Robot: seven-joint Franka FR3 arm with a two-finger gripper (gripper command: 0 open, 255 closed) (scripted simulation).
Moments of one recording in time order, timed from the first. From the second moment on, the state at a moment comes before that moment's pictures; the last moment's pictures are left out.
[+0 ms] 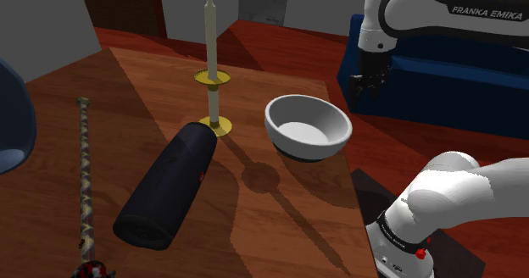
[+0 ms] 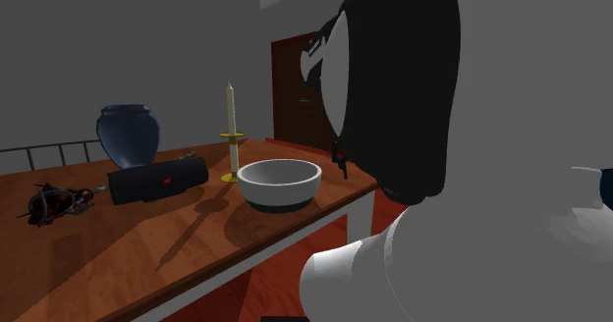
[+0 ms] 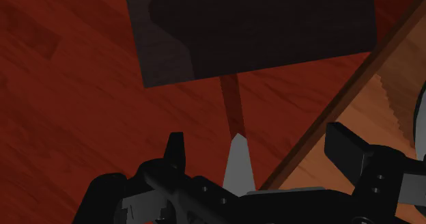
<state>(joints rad) 0.02 -0.74 0.00 -2.37 -0.11 1.45 0.14</state>
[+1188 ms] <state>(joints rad) 0.12 -0.75 0.05 -2.42 0.18 1.60 0.22</state>
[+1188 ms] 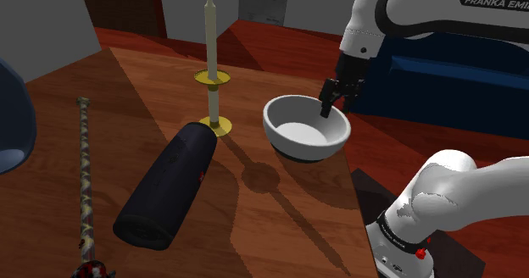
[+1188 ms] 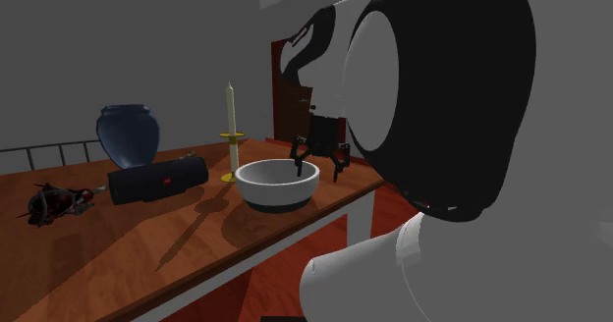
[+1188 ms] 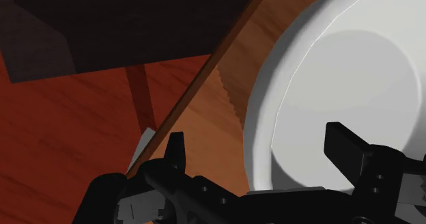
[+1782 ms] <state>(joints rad) 0.12 -0.76 0.05 -2.44 0.19 1.61 0.22</state>
